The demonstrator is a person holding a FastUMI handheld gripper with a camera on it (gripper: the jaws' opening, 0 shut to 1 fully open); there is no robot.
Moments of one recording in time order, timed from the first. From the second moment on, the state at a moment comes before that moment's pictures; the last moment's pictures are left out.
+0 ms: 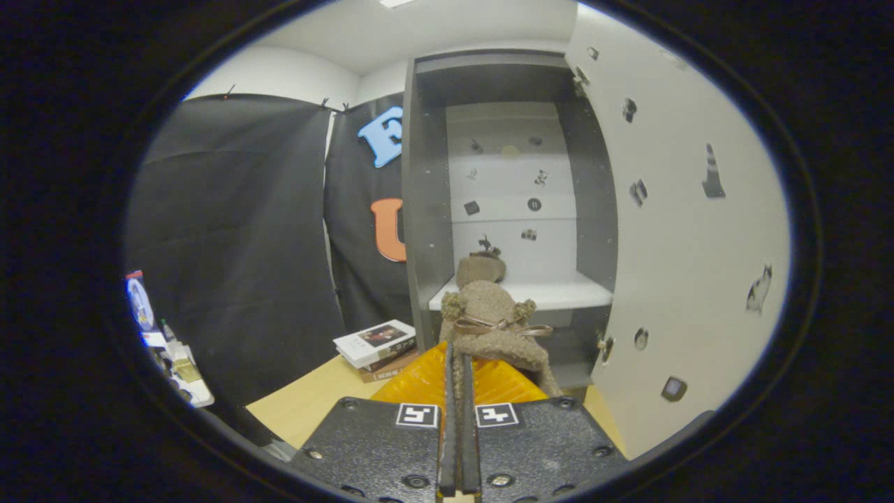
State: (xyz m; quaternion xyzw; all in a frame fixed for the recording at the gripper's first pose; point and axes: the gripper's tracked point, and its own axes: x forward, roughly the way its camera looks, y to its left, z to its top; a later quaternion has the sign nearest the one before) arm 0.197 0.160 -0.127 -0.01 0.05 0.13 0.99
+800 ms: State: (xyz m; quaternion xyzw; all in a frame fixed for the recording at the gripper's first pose) arm 0.386 0.106 -0.018 -0.04 0.07 0.05 1.00
